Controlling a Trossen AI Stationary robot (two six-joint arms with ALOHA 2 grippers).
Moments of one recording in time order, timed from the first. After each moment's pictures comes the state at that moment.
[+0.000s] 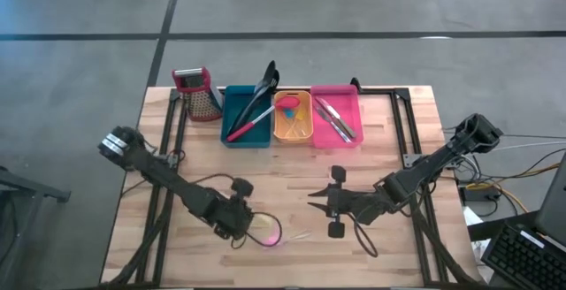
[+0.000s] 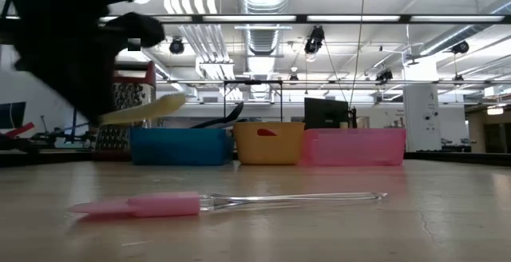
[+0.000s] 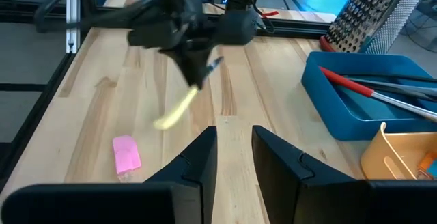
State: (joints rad) left arm -0.56 1.59 1.03 -0.70 -0.35 -0.02; right arm 0.56 1.44 0.97 -0.06 0.62 0.25
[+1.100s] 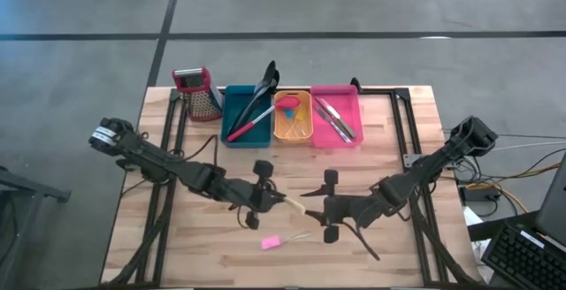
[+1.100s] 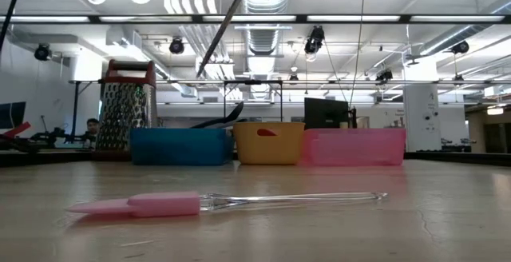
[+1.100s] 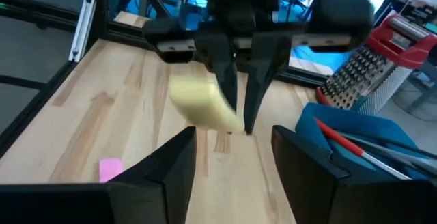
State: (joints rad) left arm -0.38 1.45 1.01 -0.02 -0.33 0.31; right arm 0.56 1.50 1.00 0.11 0.63 -0.01
